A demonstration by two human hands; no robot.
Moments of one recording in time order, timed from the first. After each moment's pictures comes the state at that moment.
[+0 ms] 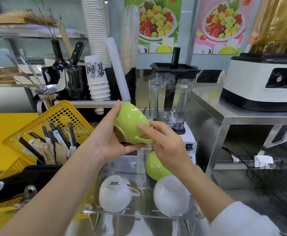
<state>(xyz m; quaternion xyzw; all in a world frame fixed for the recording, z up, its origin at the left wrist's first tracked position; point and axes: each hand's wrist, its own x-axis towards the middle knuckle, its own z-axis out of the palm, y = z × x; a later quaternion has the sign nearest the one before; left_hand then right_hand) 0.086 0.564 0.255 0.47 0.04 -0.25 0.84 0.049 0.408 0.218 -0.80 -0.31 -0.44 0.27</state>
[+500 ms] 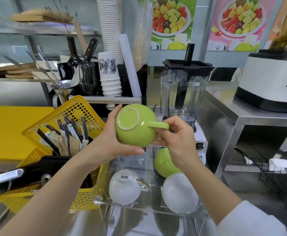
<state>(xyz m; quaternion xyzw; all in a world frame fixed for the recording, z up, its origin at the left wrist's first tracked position) 0.070 0.605 0.229 0.78 -0.20 -0.01 0.59 0.055 0.420 0.218 -0.61 -0.13 -0.17 0.76</state>
